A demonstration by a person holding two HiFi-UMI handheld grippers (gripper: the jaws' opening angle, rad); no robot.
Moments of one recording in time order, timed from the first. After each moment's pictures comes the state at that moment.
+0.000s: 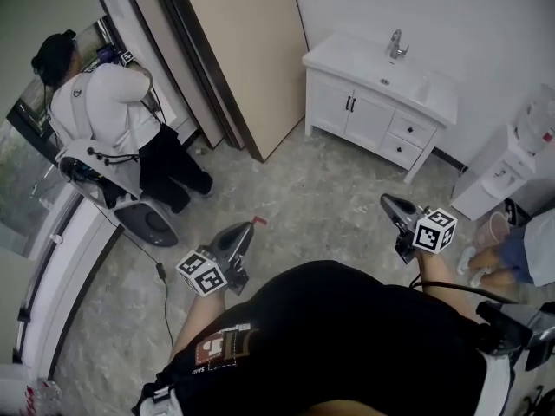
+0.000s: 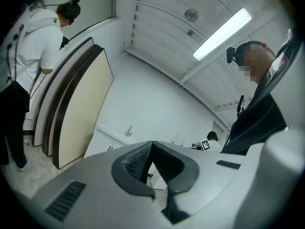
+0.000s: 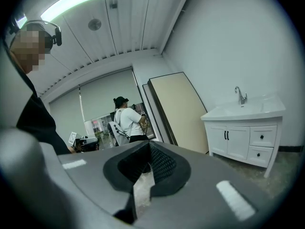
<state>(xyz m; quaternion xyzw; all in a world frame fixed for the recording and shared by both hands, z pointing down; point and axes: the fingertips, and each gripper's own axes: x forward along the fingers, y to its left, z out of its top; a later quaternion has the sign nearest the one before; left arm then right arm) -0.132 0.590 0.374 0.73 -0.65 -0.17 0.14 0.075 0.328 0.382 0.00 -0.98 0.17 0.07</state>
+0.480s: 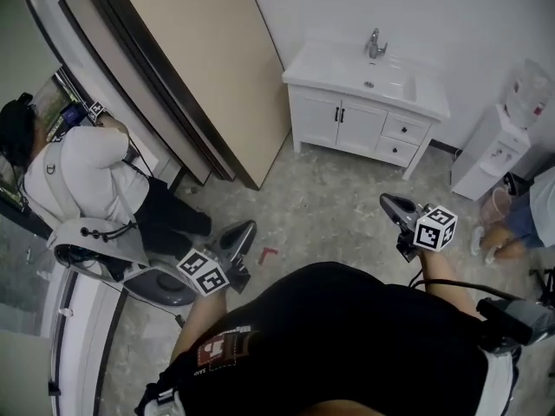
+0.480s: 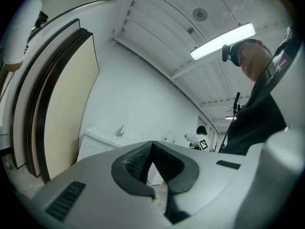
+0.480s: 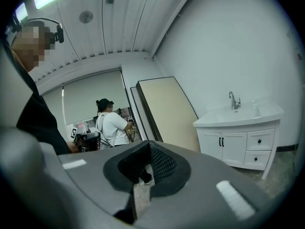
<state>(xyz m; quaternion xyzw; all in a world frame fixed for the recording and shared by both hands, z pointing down) -0.299 0.483 0.340 0.80 -0.57 -0.13 0.13 -0.056 0.277 0.373 0.09 -0.98 0.18 0.05</state>
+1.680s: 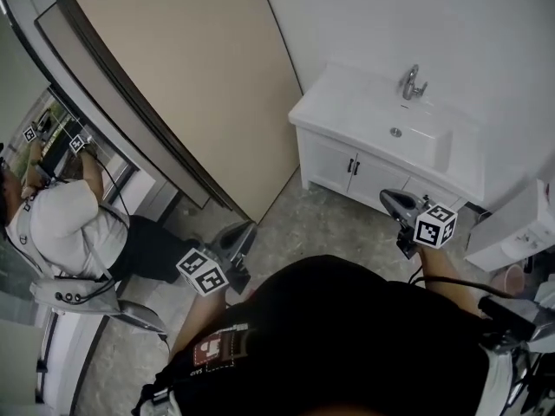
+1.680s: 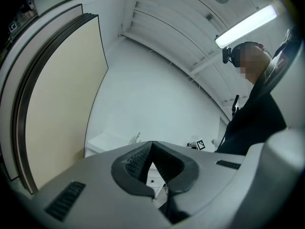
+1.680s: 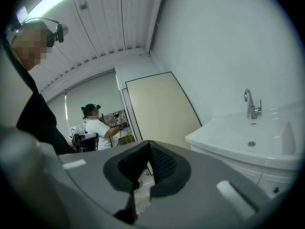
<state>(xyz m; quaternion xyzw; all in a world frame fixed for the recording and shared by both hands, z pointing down) -0.415 0.110 0.335 0.76 -0.62 -0.14 0.13 -0.213 -0.138 0.369 0.01 -0.98 0.18 0.06</state>
